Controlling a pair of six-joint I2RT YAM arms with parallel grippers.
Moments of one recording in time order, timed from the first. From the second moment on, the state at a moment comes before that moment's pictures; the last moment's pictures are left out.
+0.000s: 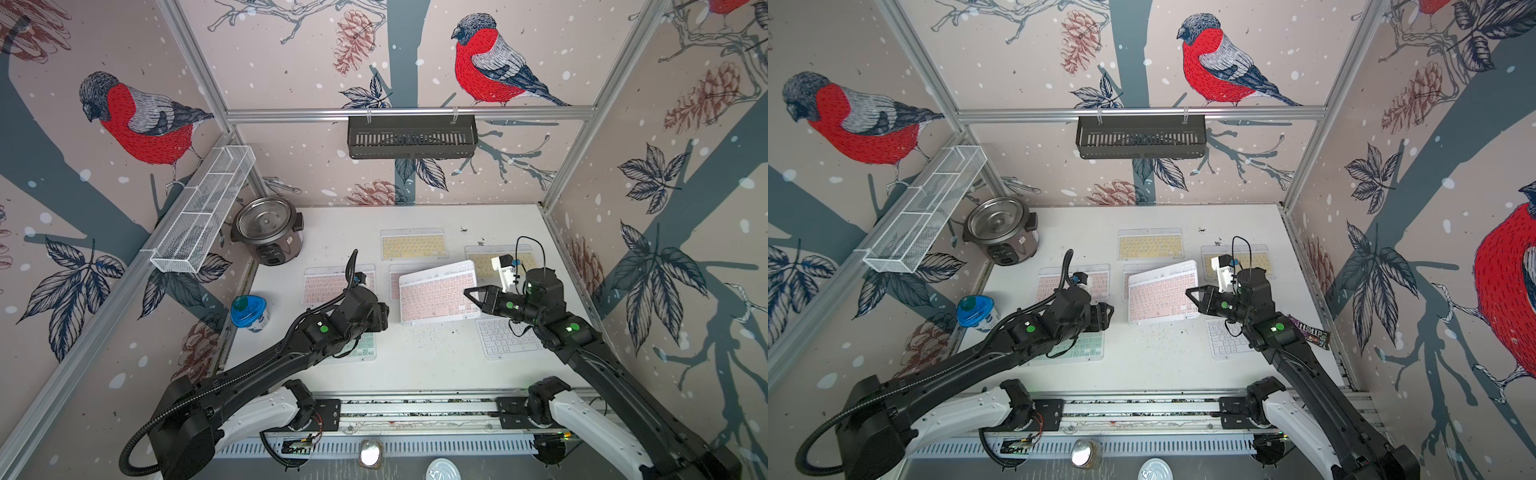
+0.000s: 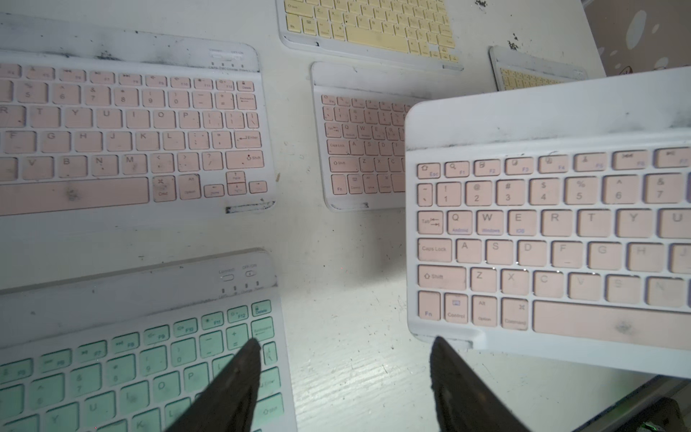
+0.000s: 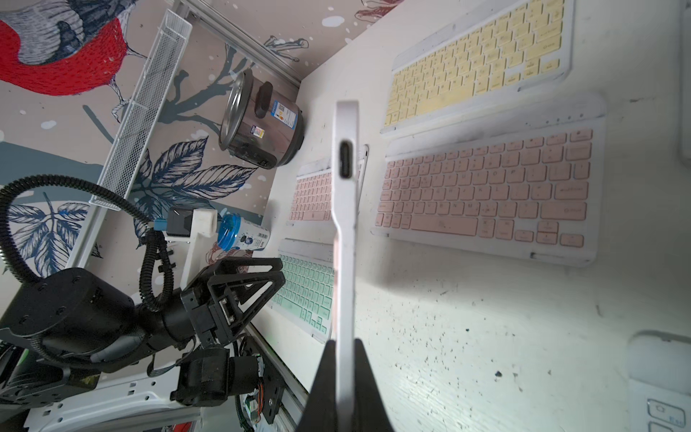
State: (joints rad) left arm -0.80 1.02 0.65 -0.42 -0.18 -0.73; right arm 0.36 0.81 0.62 -0.27 -0.58 0.68
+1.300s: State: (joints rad) left arm -0.49 1.25 0.80 -0.28 -0.14 -0.60; right arm 0.17 1.71 1.00 0.28 -0.91 0.66
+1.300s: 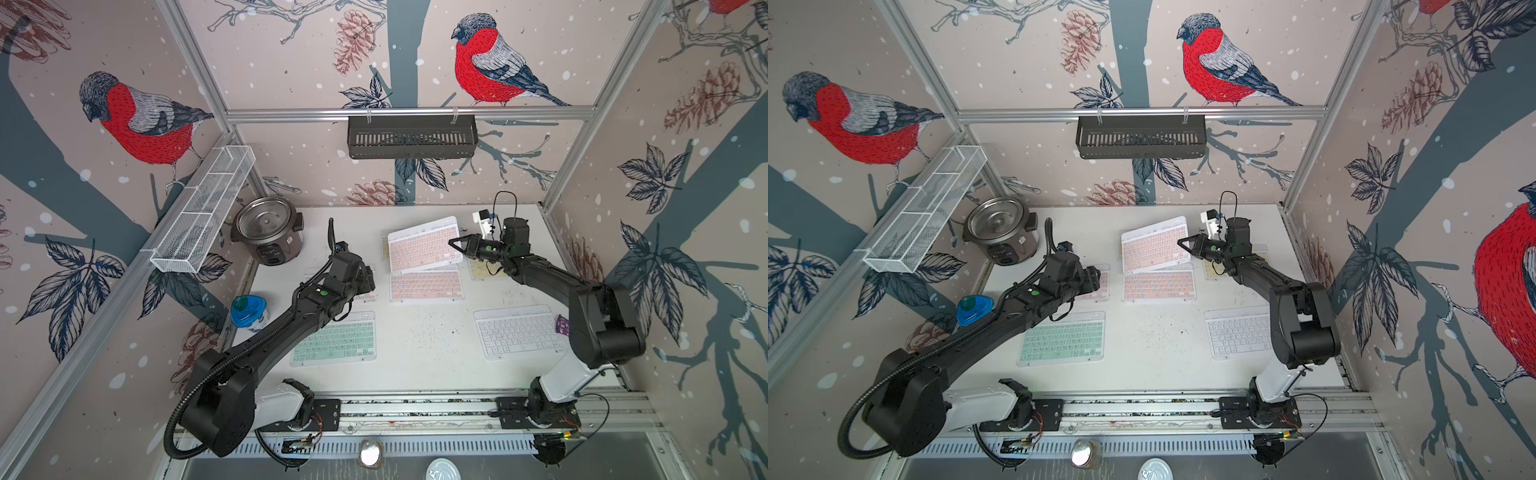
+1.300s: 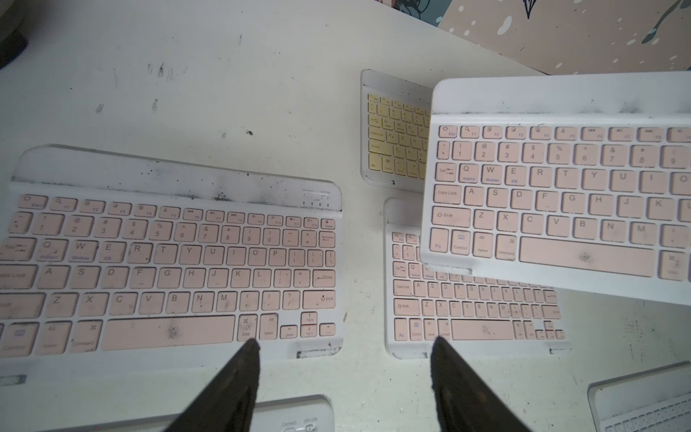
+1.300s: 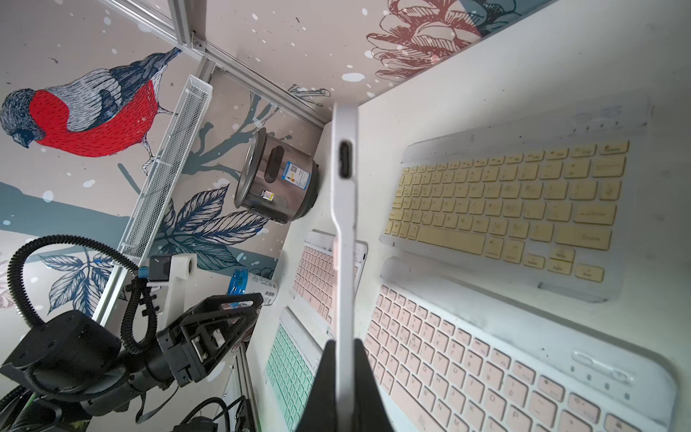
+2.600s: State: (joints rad) left arm -0.46 1.39 0.84 -0.27 -0.13 -0.56; right arm 0.18 2.17 1.40 0.25 -0.89 0.79
